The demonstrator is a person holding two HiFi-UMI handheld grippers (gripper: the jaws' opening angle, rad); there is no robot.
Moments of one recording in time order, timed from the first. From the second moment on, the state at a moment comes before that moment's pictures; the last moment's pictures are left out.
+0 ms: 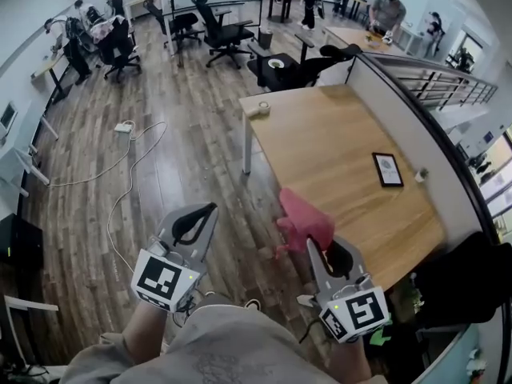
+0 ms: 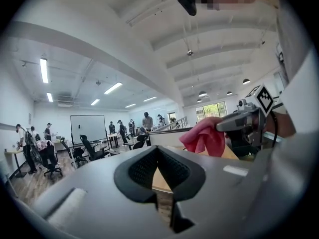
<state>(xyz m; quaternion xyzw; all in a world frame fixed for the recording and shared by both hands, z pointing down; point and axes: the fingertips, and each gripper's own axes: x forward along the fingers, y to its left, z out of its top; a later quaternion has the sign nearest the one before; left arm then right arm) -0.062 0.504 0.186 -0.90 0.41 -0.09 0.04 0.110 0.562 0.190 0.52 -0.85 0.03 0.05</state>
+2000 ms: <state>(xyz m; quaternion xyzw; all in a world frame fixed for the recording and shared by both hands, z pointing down) -0.174 0.125 0.205 -0.91 0.42 -0.07 0.02 0.026 0.185 0.224 0.57 -0.81 0.09 0.08</state>
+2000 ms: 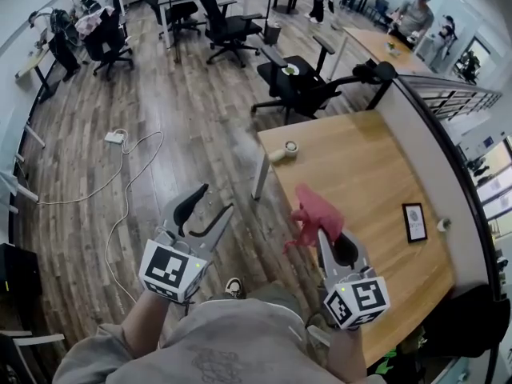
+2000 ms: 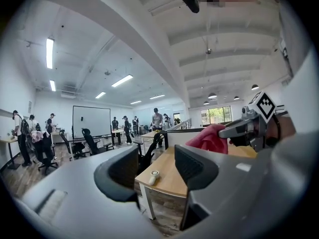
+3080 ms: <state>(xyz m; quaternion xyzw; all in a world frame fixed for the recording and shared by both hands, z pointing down) -0.058 -0.091 0.282 -0.90 0.40 -0.17 0.00 0.124 -0.037 0.313 0.54 -0.81 0.18 0.10</state>
